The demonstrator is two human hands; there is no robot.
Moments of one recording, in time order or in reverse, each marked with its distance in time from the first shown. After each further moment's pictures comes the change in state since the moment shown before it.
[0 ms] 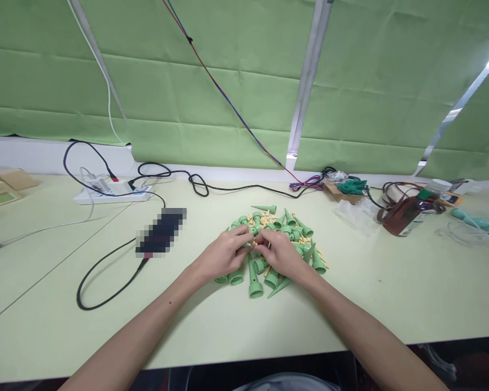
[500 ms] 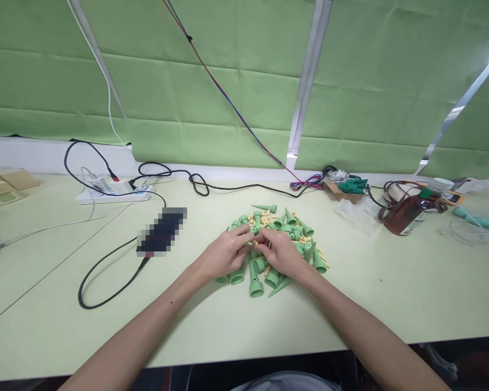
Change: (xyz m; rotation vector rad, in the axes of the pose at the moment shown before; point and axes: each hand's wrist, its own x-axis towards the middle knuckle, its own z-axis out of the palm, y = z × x) left_hand -0.001 0.000 0.001 0.048 0.005 0.008; right_hand 0.000 0.001 0.000 -0.006 -0.003 -0.003
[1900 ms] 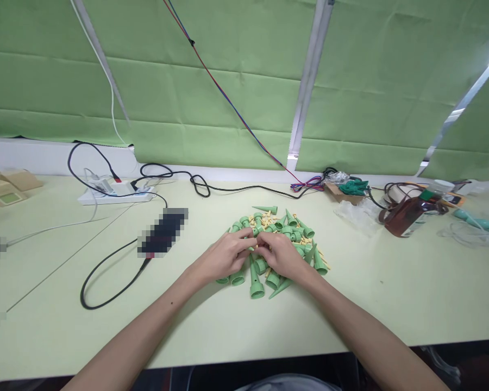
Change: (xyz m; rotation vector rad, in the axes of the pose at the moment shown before) left_hand 0.002 0.005 -0.009 -0.020 -0.045 0.082; right_hand -0.001 -0.002 0.000 -0.063 -0.047 0.006
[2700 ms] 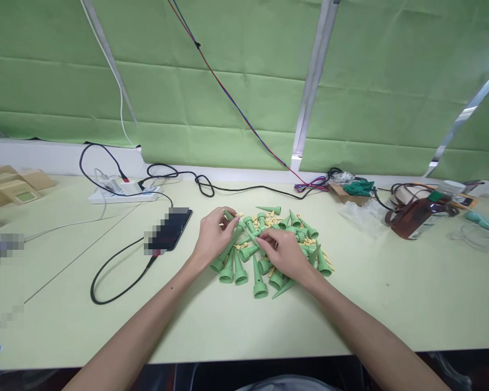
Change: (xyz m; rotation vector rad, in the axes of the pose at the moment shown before) left_hand 0.003 -0.029 -0.002 -0.127 0.554 -0.535; right_hand 0.001 -0.013 -0.003 0.076 0.141 0.054
